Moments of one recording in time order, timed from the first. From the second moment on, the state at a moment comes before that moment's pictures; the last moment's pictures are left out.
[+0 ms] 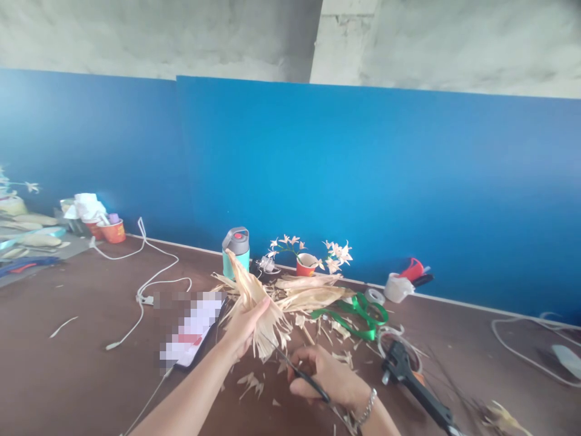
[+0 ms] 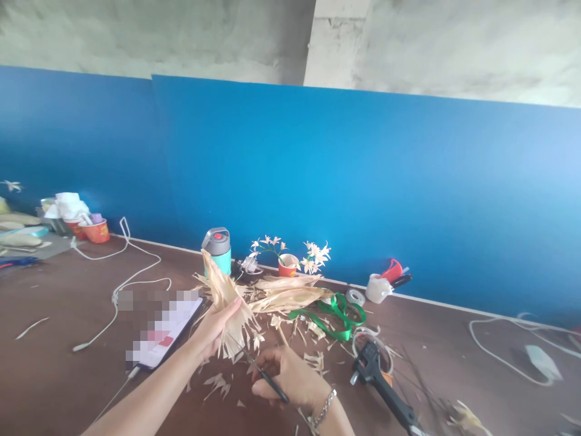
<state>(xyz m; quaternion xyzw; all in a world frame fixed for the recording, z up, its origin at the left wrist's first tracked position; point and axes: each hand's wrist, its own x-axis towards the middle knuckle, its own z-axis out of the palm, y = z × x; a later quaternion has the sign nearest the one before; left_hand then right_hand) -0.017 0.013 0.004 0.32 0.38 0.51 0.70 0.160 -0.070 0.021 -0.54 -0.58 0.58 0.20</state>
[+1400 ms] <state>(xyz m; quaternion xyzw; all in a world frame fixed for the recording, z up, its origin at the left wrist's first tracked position) -0.011 0.007 0.008 0.33 0.39 0.61 0.61 0.153 -0.068 0.019 -0.57 -0.57 0.53 0.25</state>
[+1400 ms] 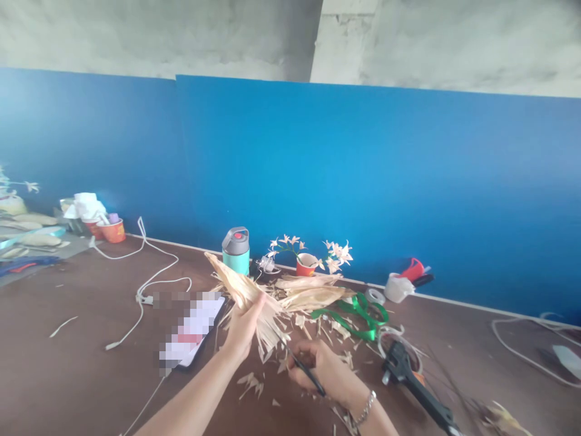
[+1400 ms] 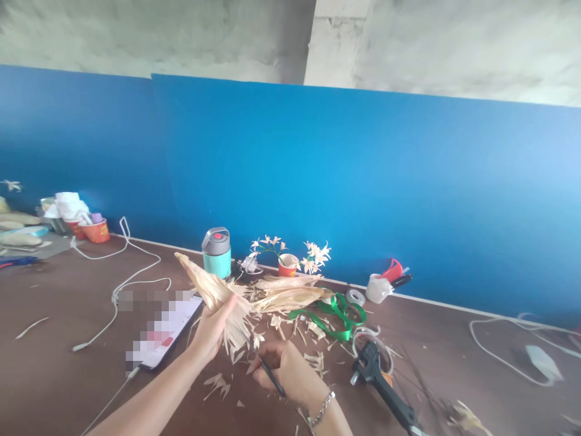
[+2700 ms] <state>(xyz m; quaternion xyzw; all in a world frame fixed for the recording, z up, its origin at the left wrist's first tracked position) -0.001 0.002 -0.009 0.29 0.41 0.65 0.56 0.146 -0.063 0.012 -0.53 -0.57 0.55 0.31</state>
